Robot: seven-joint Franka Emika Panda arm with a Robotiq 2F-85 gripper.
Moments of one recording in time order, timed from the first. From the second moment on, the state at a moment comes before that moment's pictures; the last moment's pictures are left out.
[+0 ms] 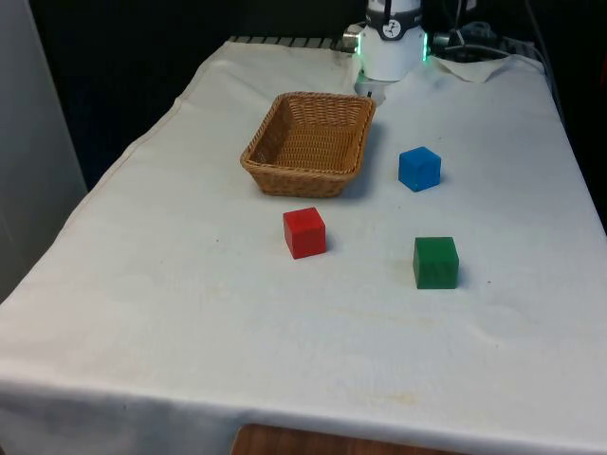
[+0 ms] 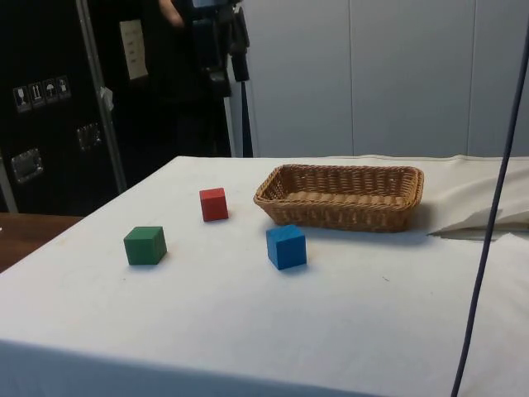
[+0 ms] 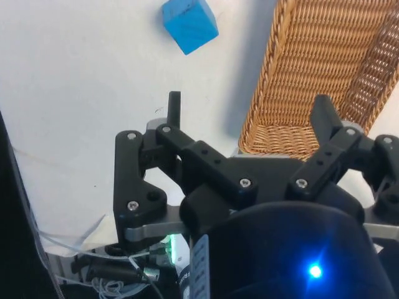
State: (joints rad) arm 0.06 -0.03 0.07 -2.11 -0.09 2.03 0.10
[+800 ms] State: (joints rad) arm 0.06 -0.08 0.07 -2.27 -0.07 2.15 -0.02
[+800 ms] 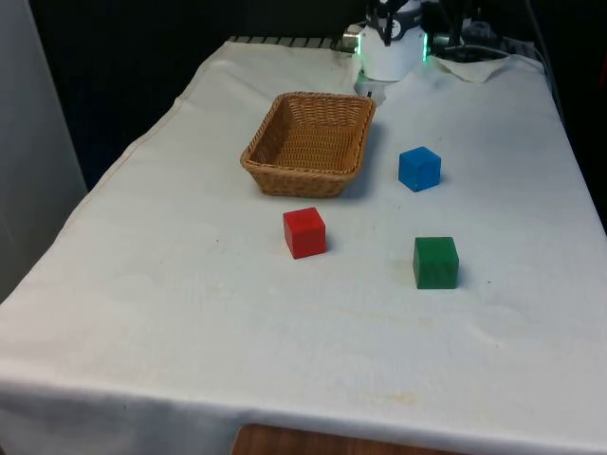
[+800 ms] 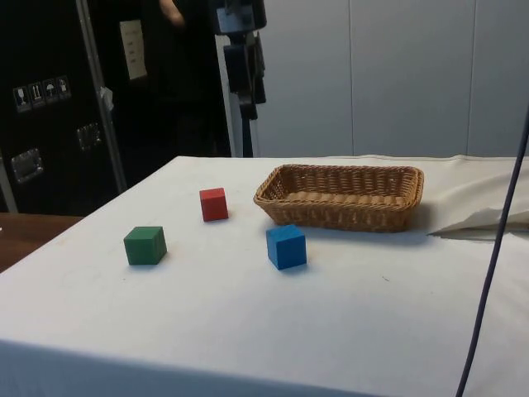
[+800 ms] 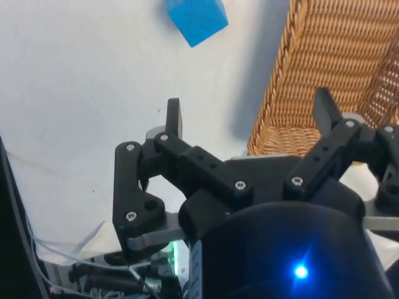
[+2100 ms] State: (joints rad) arm 0.06 -0.07 0.08 -2.53 0.02 2.52 -0.23
